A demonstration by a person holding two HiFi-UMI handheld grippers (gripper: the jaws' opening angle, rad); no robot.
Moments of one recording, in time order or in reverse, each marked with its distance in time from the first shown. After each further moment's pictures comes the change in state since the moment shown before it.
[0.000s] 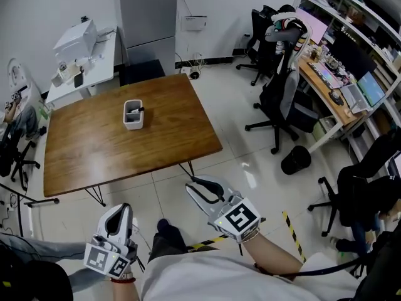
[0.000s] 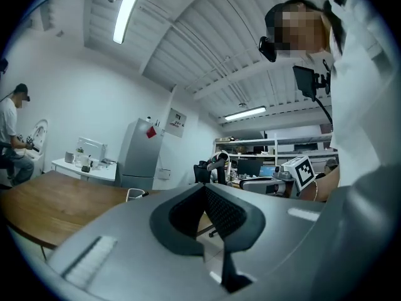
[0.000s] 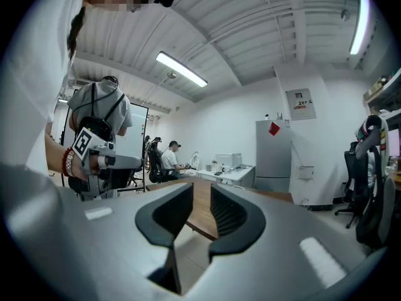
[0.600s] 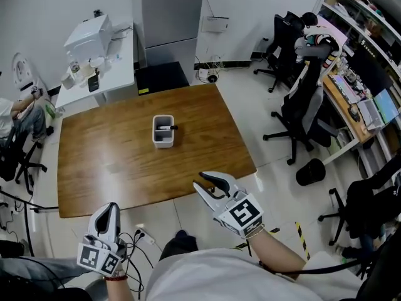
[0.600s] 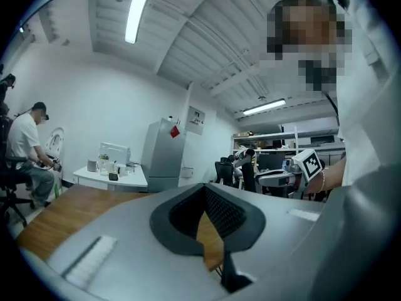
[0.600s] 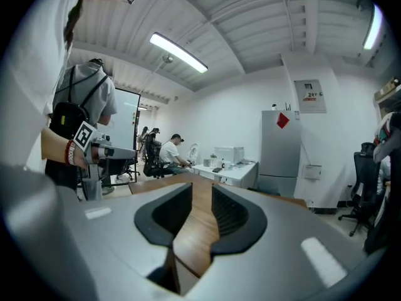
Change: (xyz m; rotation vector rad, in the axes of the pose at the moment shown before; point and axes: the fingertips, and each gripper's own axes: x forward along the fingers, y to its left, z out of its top) left arm 0.007 0.227 0.027 0.011 0.051 0.138; right arm 0.190 -0.035 0.005 -0.031 0.103 0.001
